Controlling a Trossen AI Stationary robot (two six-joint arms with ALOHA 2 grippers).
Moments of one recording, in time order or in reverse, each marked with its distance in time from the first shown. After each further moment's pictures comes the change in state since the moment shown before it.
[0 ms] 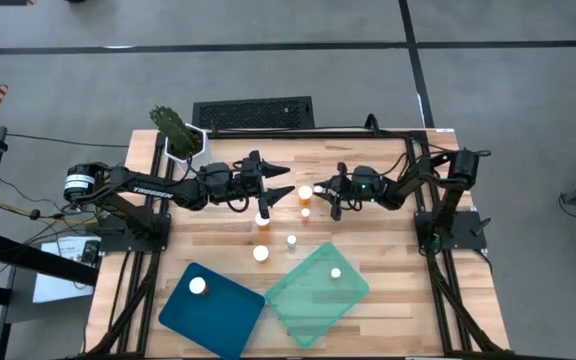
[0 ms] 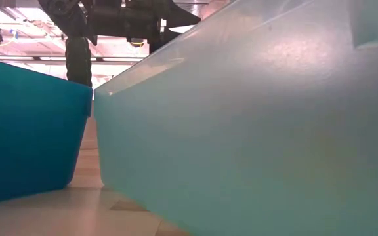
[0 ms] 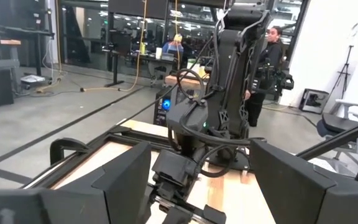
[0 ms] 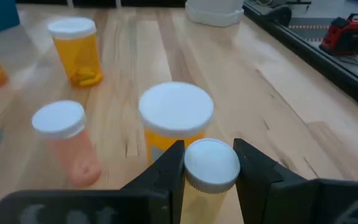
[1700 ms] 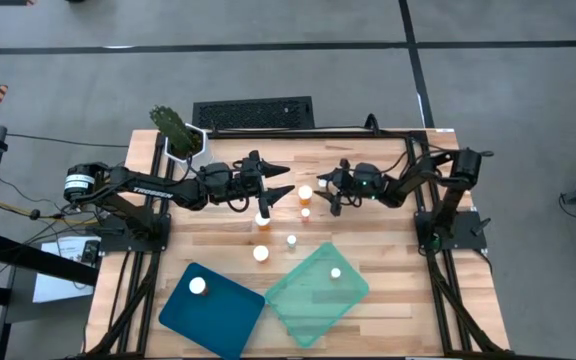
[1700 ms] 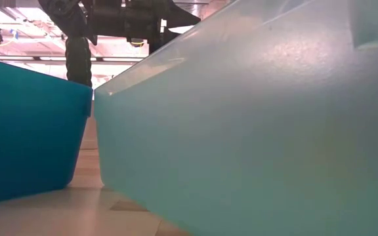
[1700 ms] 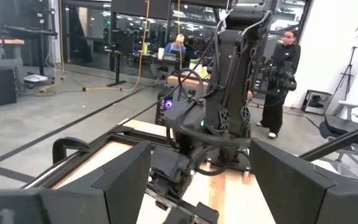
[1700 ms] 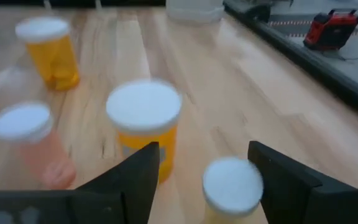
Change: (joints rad) left arm 0.000 0.000 0.000 0.000 -0.011 -0.008; right arm -0.035 -0.015 0.000 -0.011 0.022 0.029
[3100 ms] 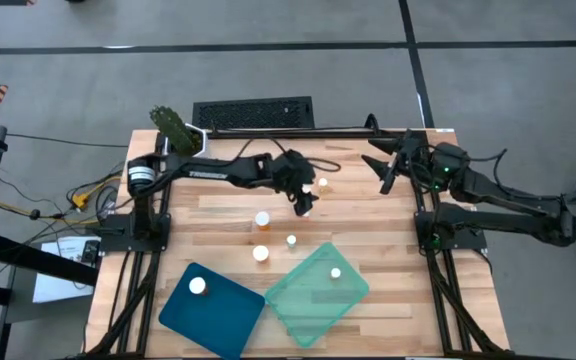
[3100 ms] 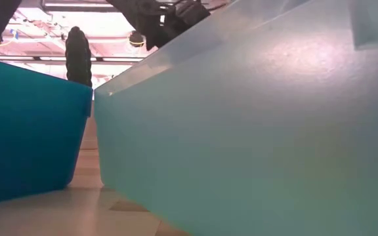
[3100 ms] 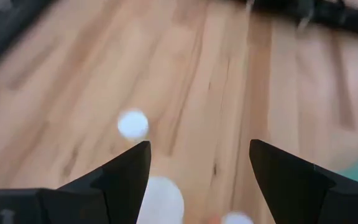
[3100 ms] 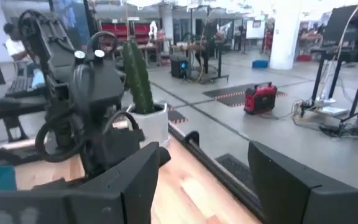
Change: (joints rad) left arm 0.079 0.471 0.684 -0.982 0.135 0.029; right arm 0.017 -1.193 0.157 -1.030 0.218 0.141
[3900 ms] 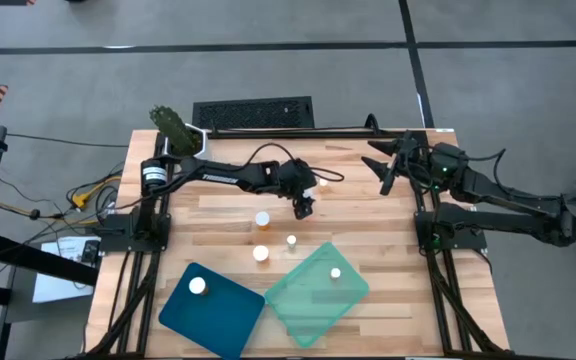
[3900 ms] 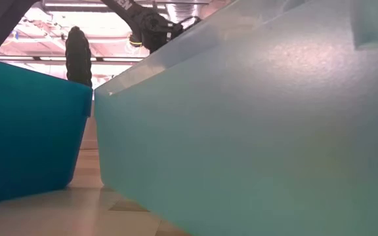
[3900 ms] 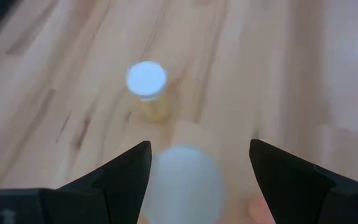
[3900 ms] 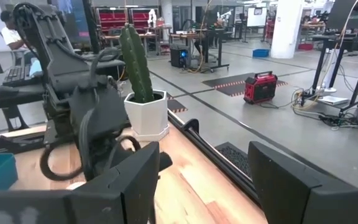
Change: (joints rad) left arm -0.002 0.106 0.002 -0.015 -0.114 0.076; right arm -0.002 0.000 0.000 -0.041 -0.003 0.004
